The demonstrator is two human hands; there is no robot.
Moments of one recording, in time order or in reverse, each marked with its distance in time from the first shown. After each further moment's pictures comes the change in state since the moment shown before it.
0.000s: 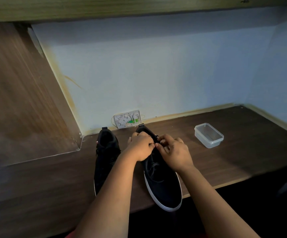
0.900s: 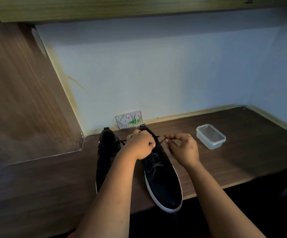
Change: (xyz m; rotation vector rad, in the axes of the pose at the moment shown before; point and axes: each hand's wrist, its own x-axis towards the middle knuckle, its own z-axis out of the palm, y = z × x) left_hand -0.009 -0.004 -0.016 0.008 0.032 0.090; right_hand 0.005 -0.006 -0.021 0.371 0.140 0.132
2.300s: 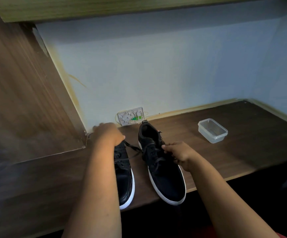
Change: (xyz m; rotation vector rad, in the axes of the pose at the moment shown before) left_hand -0.032 -0.056 -0.052 0.072 0.066 -0.555; right_hand -0.008 -0.002 0.012 0.275 -0.430 0.611
